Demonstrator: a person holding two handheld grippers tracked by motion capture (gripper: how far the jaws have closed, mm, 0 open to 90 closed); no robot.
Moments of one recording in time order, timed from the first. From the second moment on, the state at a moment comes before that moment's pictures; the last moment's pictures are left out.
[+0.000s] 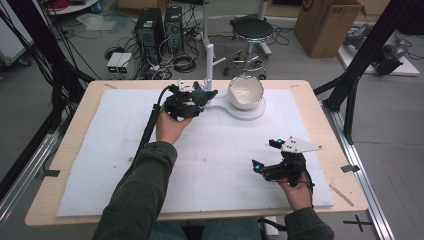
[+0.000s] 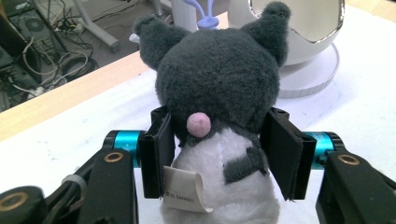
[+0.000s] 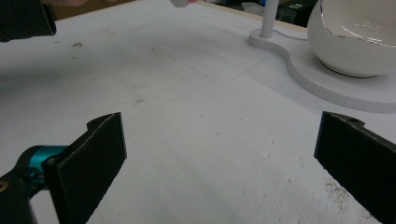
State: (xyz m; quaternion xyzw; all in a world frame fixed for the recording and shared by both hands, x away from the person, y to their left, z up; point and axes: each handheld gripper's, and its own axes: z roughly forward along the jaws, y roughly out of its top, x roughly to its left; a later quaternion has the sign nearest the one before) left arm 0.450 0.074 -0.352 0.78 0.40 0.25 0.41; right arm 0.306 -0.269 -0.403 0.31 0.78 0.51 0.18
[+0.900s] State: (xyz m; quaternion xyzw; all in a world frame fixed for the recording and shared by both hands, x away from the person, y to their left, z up) left arm 0.429 0.089 -0.338 0.77 0.37 0.23 0.46; right arm 0.306 -0.269 -0.403 0.31 0.78 0.51 0.18
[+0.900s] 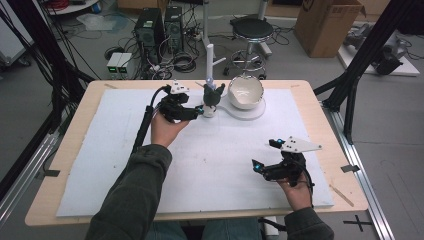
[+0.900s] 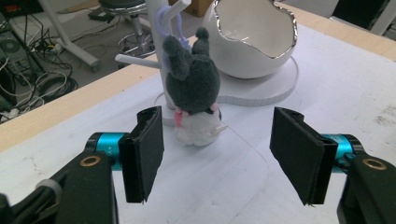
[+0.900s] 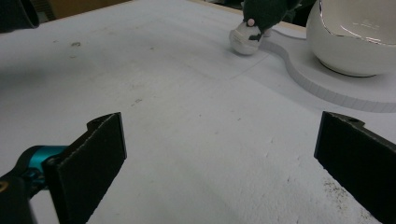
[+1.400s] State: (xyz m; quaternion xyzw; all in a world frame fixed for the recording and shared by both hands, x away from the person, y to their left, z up) left arm 0.408 0.105 -0.332 0.77 0.36 0.23 0.48; right arm 0.307 -0.270 -0.403 0.32 0.78 0.51 0.18
